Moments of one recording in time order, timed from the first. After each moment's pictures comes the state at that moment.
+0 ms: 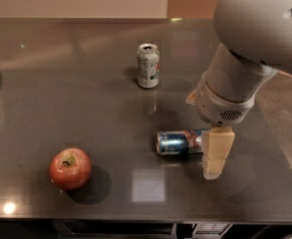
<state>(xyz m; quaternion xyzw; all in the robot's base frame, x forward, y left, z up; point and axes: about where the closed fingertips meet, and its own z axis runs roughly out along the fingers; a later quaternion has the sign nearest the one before) 0.423 -0.119 0.863 -0.72 0.68 0.01 0.08</state>
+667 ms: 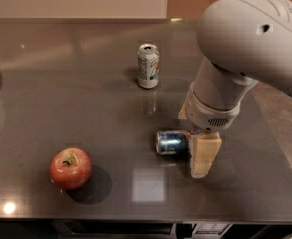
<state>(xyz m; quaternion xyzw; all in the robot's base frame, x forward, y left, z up) 0.422 -0.105 0.839 -0.73 0.68 0.02 0.06</state>
